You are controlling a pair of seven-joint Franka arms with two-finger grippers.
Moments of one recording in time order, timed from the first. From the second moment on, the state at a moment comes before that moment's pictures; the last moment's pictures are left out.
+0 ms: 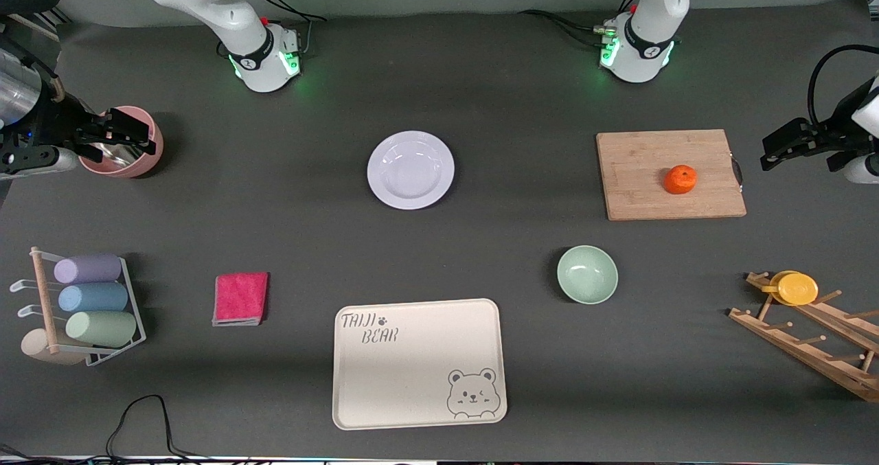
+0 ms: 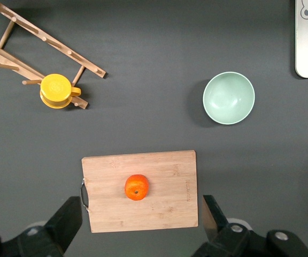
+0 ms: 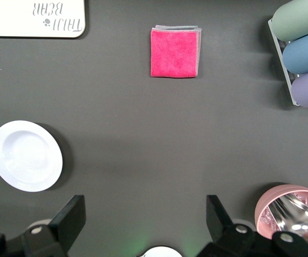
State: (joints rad) left arm 0.01 -0.01 -0.02 -1.59 0.00 1.58 0.02; right arm 0.22 -0.11 -0.20 -1.74 0.04 1.55 -0.05
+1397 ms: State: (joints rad) left arm 0.10 -0.44 0.00 -2.02 0.00 1.51 0.07; right arm 0.22 -0.11 -0.20 -1.75 0.04 1.55 -0.05
